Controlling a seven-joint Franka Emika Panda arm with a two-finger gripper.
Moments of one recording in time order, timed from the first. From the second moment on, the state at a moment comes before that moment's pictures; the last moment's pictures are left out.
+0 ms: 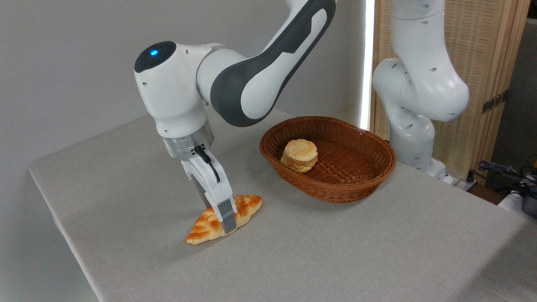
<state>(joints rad) -0.17 0.14 0.04 -1.92 -0.10 1.96 0.83</state>
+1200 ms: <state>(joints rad) -0.17 0.13 0.04 -1.92 -0.10 1.96 0.83</state>
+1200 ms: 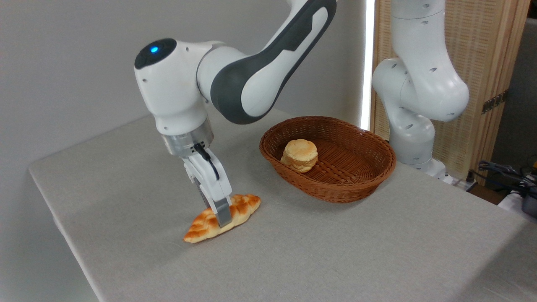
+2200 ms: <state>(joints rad) -0.16 -0.34 0.05 -2.11 -0.10 1.64 0.82</state>
